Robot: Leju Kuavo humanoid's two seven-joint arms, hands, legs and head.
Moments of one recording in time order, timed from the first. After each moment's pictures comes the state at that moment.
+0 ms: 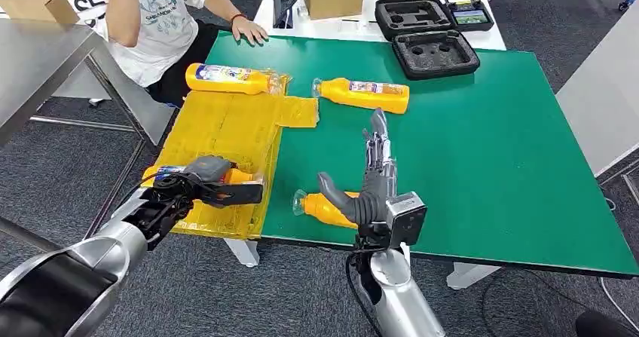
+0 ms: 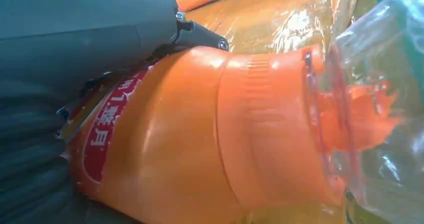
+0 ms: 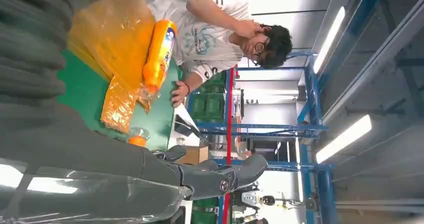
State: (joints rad) left arm -0.82 0.07 -0.56 -0.39 -1.06 -0.15 -0.24; right arm -0.27 0.22 0.44 -1.29 0.11 -0.35 -0.70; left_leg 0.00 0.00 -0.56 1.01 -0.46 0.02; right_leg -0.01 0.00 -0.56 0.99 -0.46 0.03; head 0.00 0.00
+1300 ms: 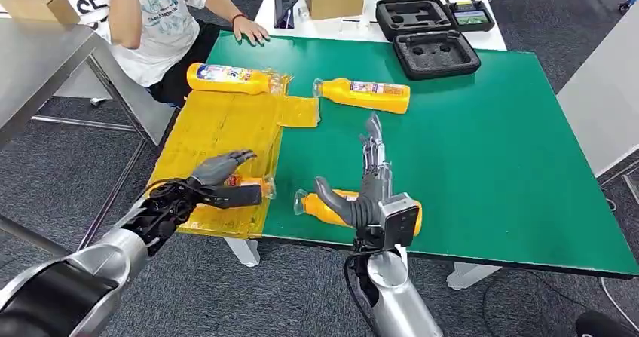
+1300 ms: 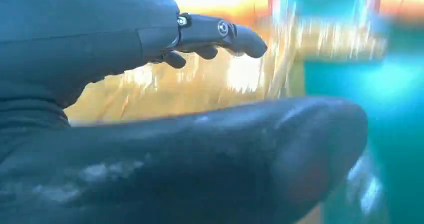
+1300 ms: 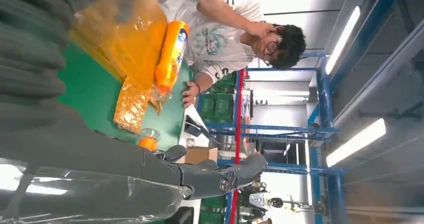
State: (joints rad) left arm -0.78 0.06 -0.47 -0.41 -0.92 0.05 -0.47; right arm -0.26 0.23 0.43 -1.26 0.14 -0.35 -0.69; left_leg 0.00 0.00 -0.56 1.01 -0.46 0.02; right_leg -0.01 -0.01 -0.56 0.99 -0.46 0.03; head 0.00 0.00
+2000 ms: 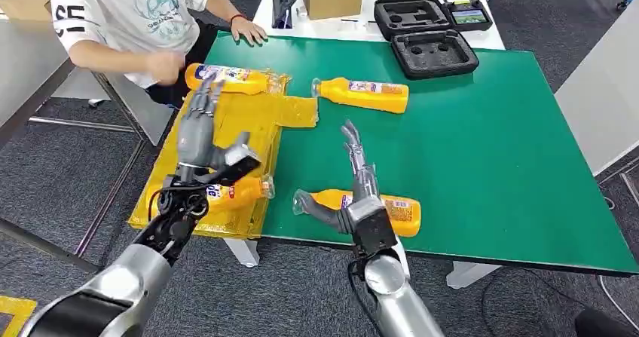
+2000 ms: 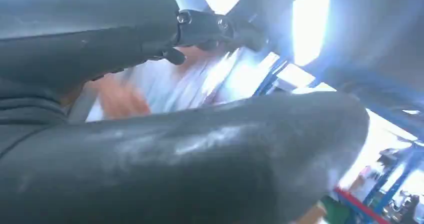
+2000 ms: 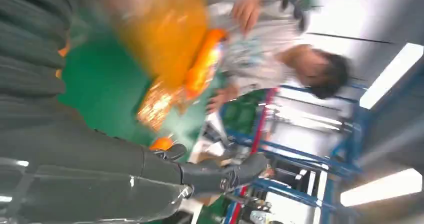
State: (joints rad) left arm -0.60 -0.07 -0.14 -0.78 -0.70 0.54 -0.63; right arm -0.27 0.19 0.44 -1.26 0.40 -0.32 -0.54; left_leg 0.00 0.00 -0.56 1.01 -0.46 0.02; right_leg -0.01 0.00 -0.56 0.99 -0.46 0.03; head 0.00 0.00
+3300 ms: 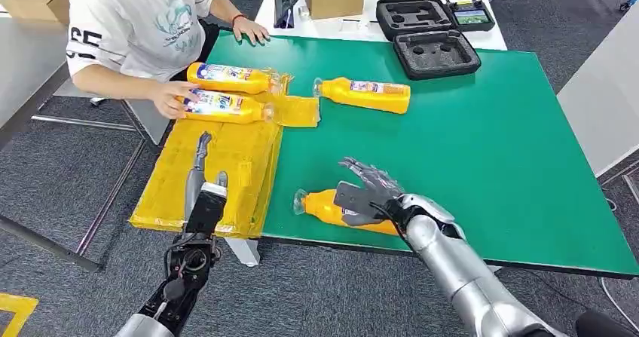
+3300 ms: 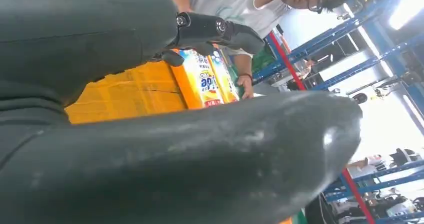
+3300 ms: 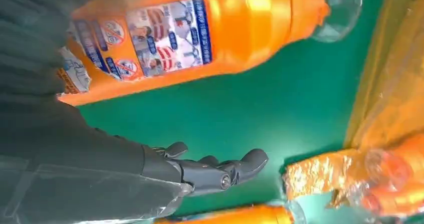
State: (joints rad) left arm -0.30 -0.10 -0.19 -1.04 -0.35 0.43 -0.64; right arm -0.58 -0.05 0.54 -0.88 0.71 0.13 -0.24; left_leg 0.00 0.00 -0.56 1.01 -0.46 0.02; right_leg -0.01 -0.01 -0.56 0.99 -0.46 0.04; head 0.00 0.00
